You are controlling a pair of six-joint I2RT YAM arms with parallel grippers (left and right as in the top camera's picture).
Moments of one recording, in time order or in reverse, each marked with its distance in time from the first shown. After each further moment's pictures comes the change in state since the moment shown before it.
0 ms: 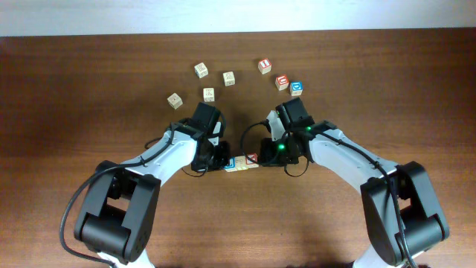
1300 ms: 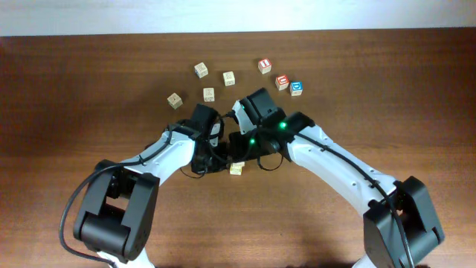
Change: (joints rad) left arm 0.017 0.004 -0.014 0.005 0.069 -0.005; right arm 0.201 -0.035 0.263 -0.162 0.069 0.050
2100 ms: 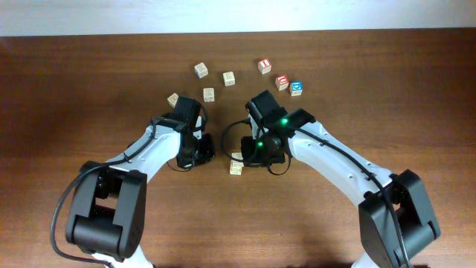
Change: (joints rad) left arm 0.107 -0.011 0.034 -0.063 -0.088 -0.023; right arm -0.037 0.034 -0.018 -0.162 0.098 0.102
